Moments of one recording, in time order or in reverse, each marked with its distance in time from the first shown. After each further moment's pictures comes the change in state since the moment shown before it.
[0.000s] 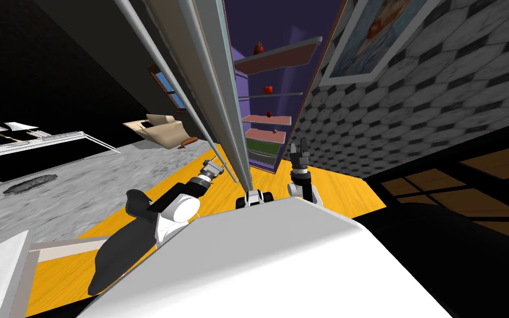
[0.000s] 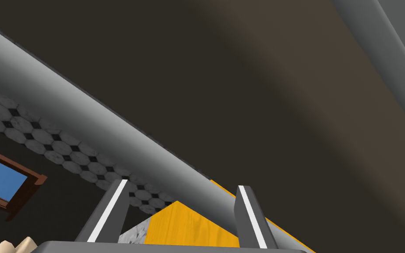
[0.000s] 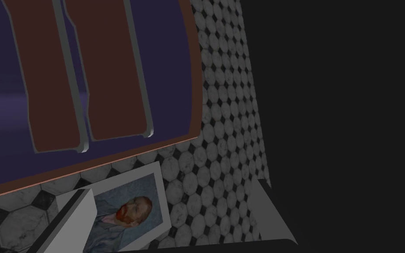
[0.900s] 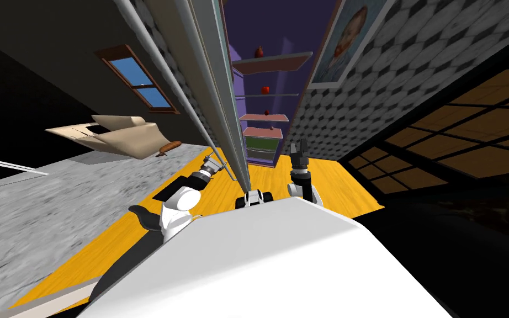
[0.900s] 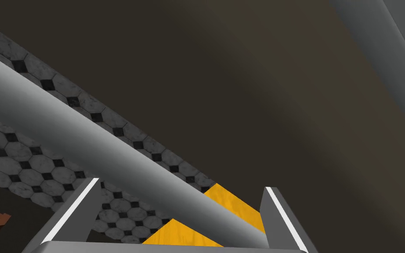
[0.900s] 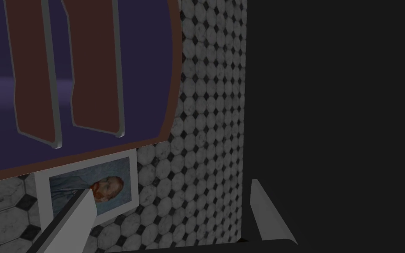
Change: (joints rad) left arm -0.119 0.020 0.038 0.094 0.006 0.033 0.002; right arm 0.000 0.001 0.001 0.000 0.000 0.000 0.000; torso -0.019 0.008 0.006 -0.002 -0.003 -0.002
